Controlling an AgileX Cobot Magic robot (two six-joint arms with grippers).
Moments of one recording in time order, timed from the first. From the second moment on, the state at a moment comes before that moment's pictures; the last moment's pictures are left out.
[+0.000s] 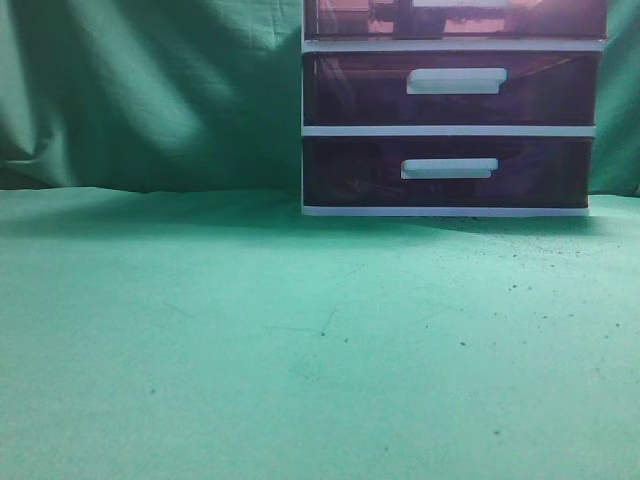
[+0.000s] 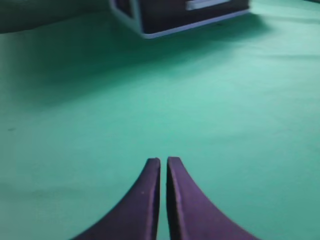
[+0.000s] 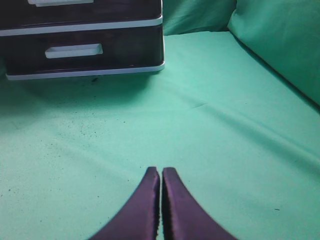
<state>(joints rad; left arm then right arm) -0.59 -0.02 -0.06 0.30 0.45 -0.26 0.05 -0.01 0.02 0.00 0.37 0.06</state>
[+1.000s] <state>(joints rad) -0.01 -0.02 0.02 0.15 0.36 -0.12 0.05 -0.01 0.02 0.00 0.37 0.06</state>
